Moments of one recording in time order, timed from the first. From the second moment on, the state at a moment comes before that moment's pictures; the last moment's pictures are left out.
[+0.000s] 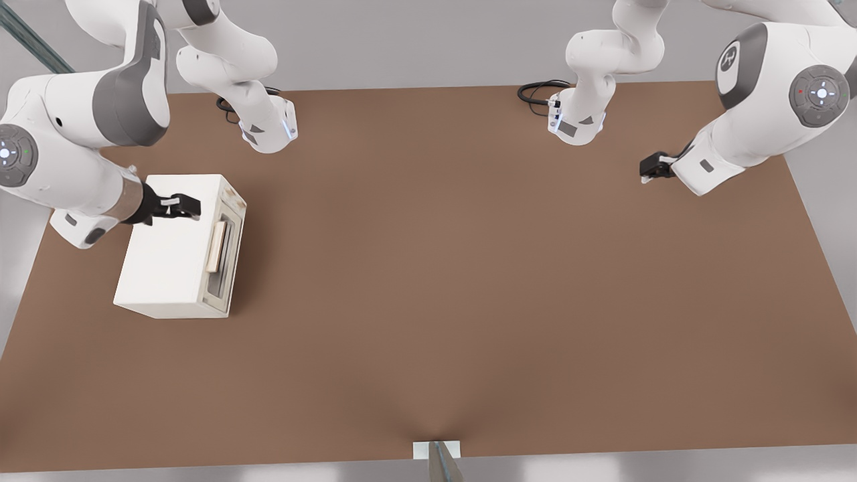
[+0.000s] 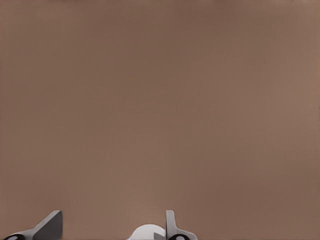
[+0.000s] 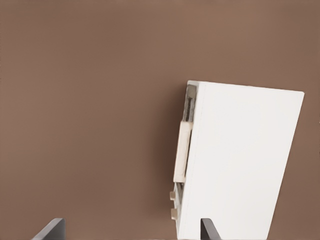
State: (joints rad) arm 0.16 0.18 -0.11 -1.29 0.03 1.27 -0.02
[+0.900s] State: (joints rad) arm 0.54 0.46 -0.16 -1.70 -0.70 1.33 0.53
